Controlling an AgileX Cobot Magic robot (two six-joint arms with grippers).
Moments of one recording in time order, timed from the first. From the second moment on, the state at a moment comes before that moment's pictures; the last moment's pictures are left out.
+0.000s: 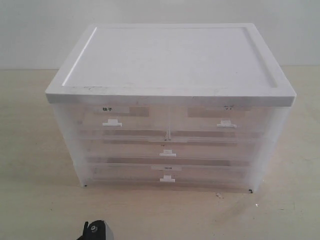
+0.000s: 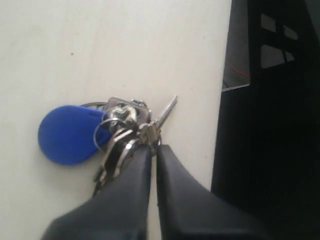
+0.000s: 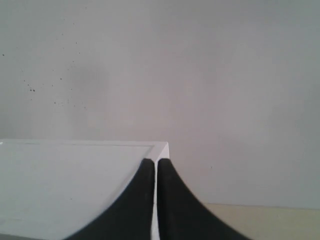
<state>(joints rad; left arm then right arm) -0.95 1.61 -0.25 0.93 -0.49 -0.66 0.08 0.43 -0.14 -0.35 -0.44 0.42</state>
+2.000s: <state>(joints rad) -1.06 1.81 -0.60 0.72 -0.18 -0.63 0.08 0.43 -0.14 -0.37 -0.41 0.45</state>
